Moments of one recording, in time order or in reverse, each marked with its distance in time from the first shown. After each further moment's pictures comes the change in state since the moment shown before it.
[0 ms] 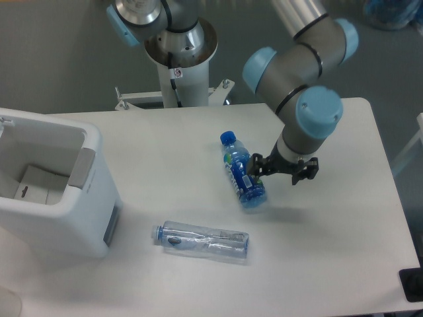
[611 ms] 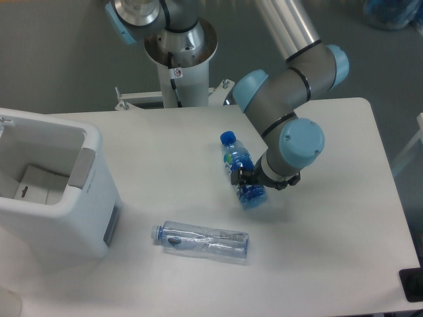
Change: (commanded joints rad) arm -0.041 -0.071 0.055 -0.083 0.055 -0.146
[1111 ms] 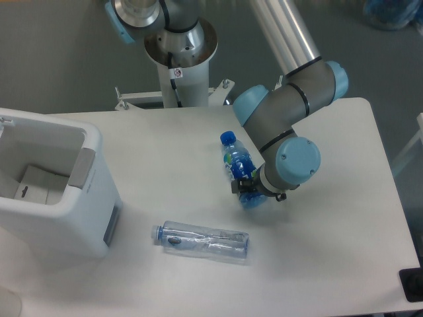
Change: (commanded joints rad) arm -0.021 -0.054 0.008 -0.002 0.058 -0.035
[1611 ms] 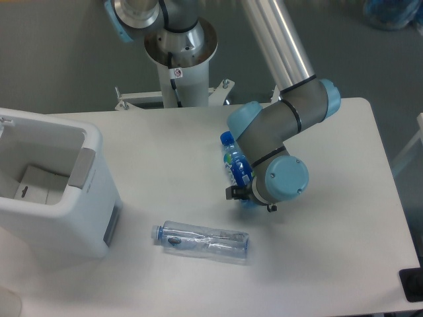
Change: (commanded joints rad) arm -0.020 -0.035 0.014 -0.005 0.003 0.012
